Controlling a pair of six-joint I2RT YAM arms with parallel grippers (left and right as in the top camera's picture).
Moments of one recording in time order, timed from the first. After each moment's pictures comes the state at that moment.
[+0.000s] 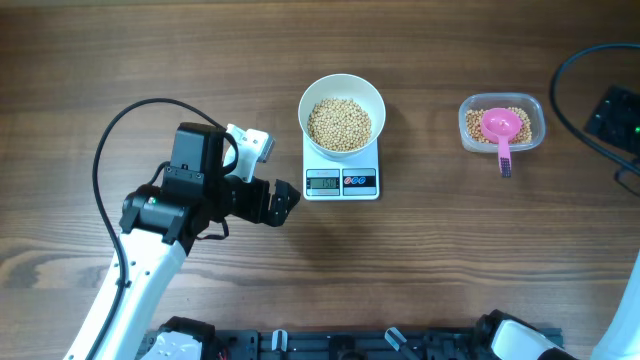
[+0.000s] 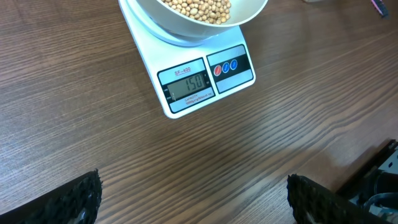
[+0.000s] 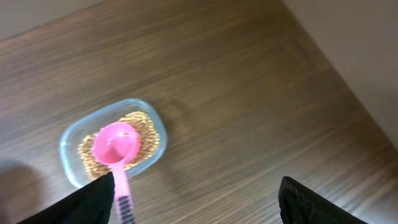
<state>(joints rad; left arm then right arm) -0.25 1.15 0.94 -0.82 0.42 -0.02 -0.46 1.33 1.50 -1.01 0.05 -0.01</state>
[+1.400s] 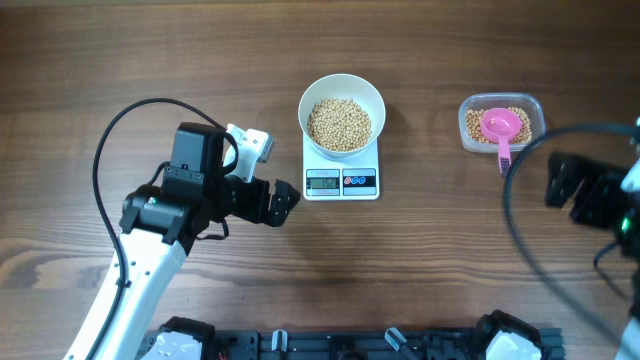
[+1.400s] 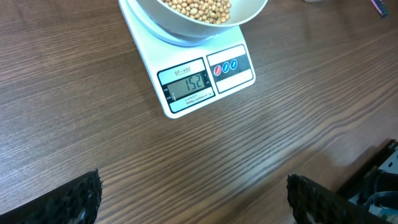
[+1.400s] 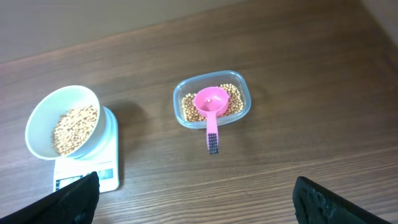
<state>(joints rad) -0.25 1.15 0.94 -0.82 0.42 -0.02 -0.48 0.91 1.45 -1.28 -0.32 -0.11</state>
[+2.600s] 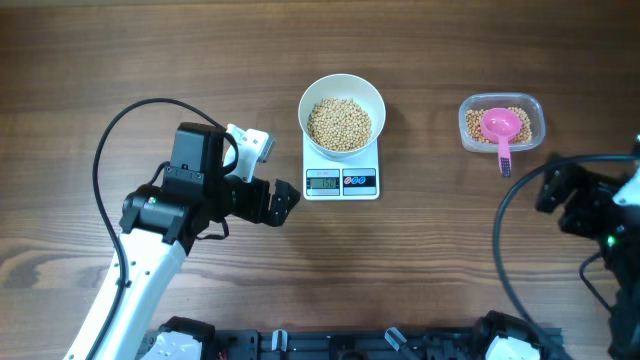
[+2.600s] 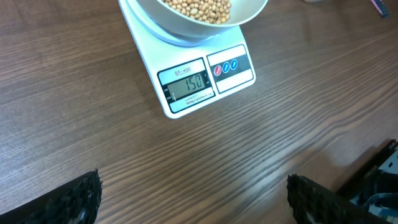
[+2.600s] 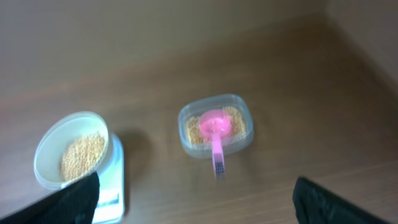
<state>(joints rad) -0.25 1.15 0.94 -0.82 0.42 -0.02 -0.32 0.80 1.37 -1.10 -0.19 0.03</state>
